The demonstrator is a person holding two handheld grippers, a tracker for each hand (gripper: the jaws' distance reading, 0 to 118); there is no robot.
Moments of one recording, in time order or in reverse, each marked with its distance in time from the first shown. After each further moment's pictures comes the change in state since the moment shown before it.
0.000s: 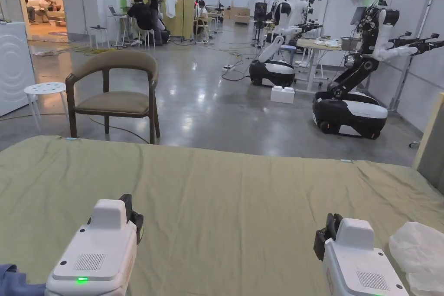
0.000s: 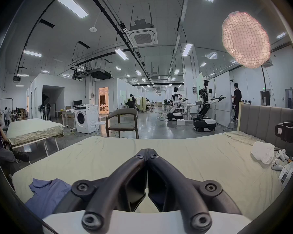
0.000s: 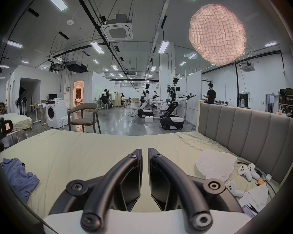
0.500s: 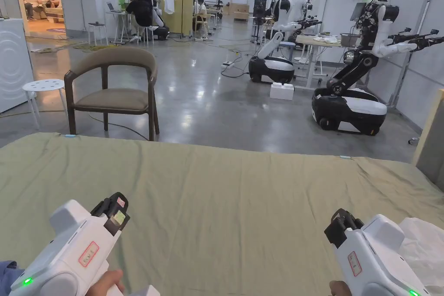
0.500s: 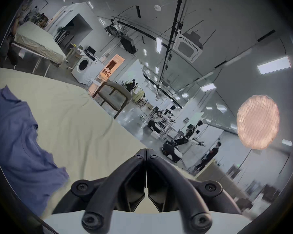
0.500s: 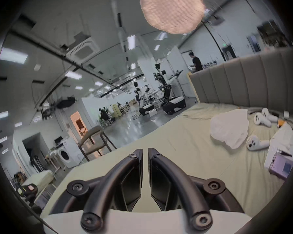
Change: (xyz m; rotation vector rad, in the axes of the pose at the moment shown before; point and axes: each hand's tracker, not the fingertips) left arm -0.046 -0.003 0.000 -0.030 -0.129 0.698; right arm 0.026 0.006 0.002 -0.039 0.007 -0.538
